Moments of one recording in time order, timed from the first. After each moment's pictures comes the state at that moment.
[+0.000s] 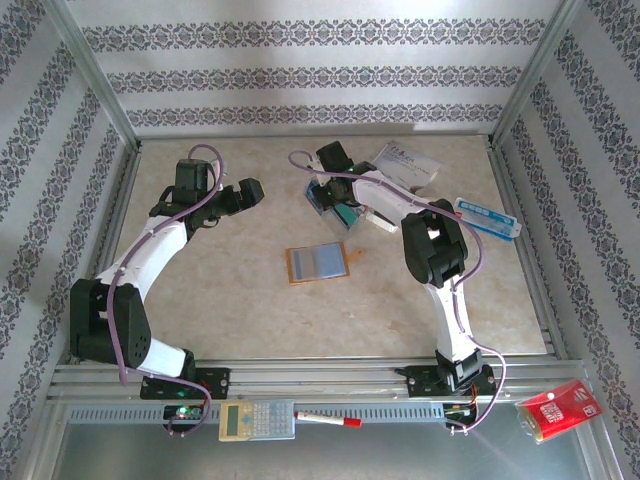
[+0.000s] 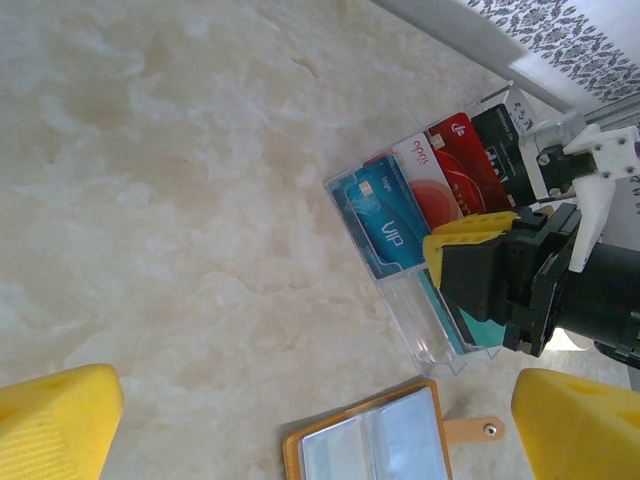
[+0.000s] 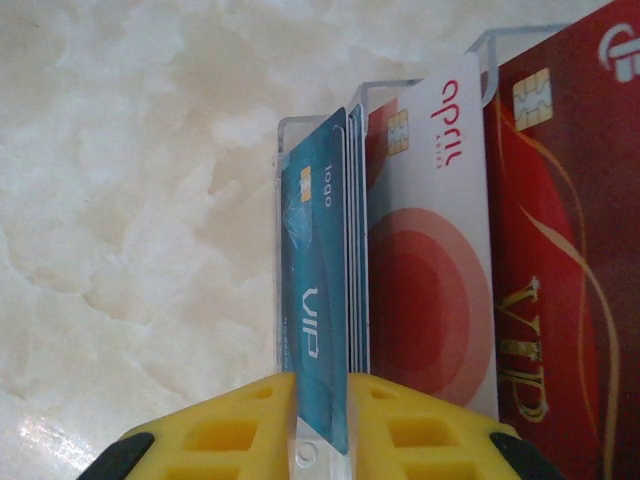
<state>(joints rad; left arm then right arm) -0.10 1.45 1.07 -0.31 0.38 -0.51 0.51 2.21 1.81 -0.60 -0.03 0.00</state>
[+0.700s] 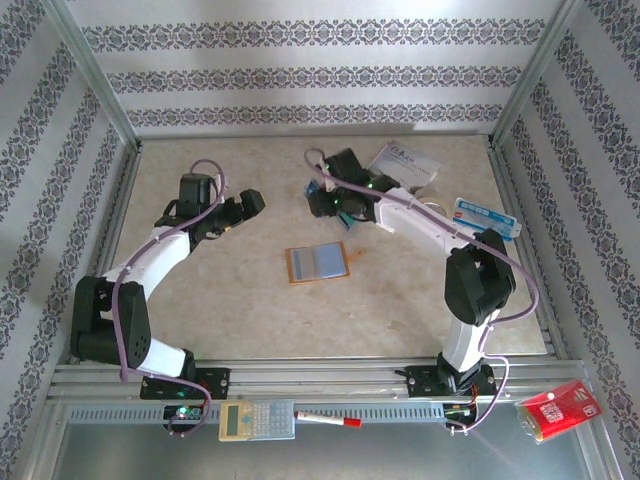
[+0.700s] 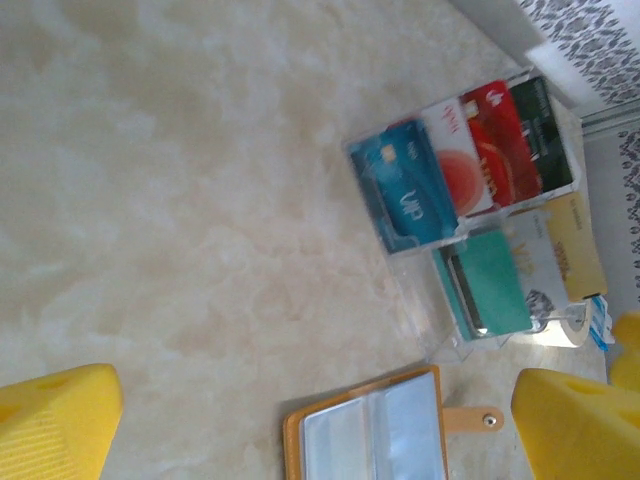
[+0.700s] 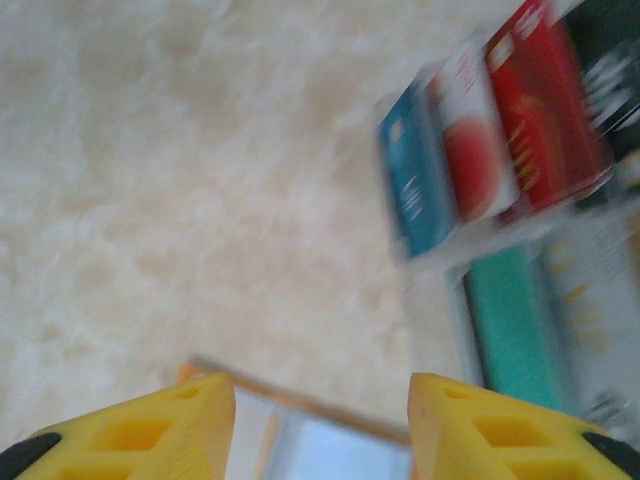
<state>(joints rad) -0.10 1.45 0.90 -0.17 0.41 -0.62 0.63 1.80 1.47 -0.57 -0.04 0.29</state>
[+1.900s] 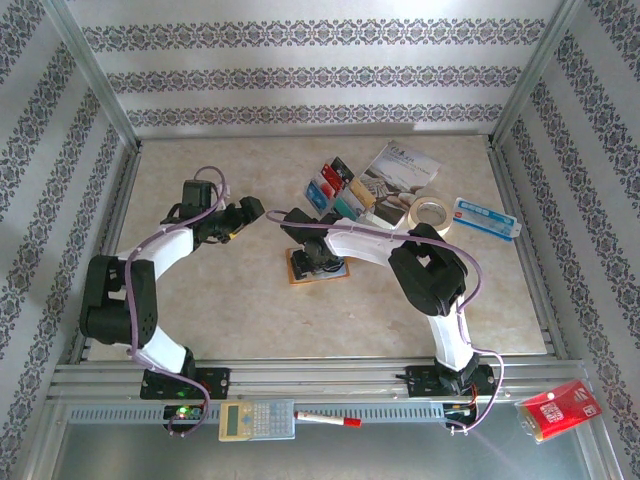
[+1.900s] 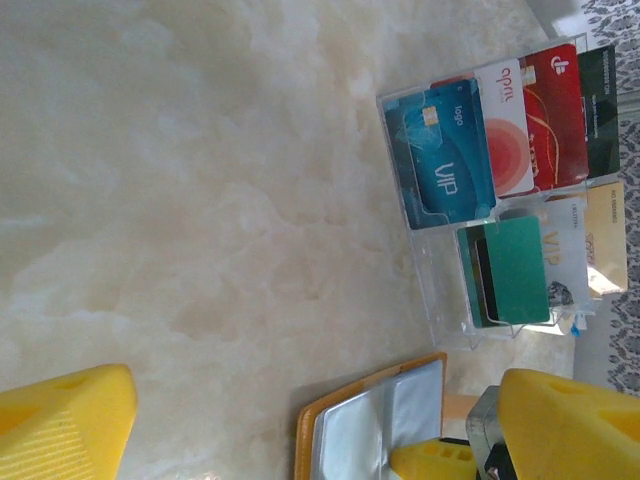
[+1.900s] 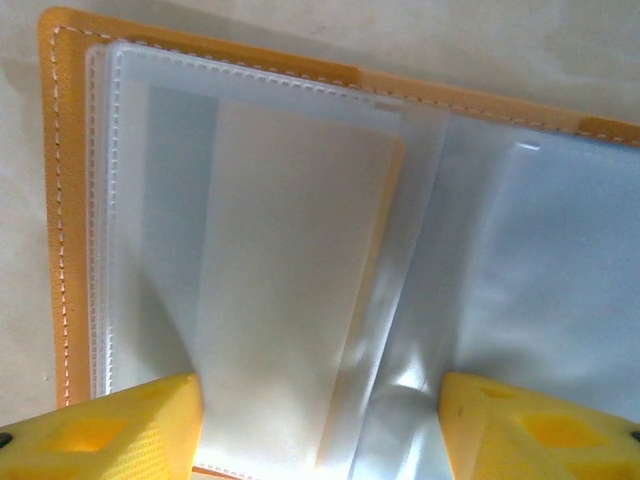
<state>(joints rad) -0.06 1.59 0.91 -0.12 0.54 -0.67 0.83 2.05 1.44 -0.75 0.02 0.53</state>
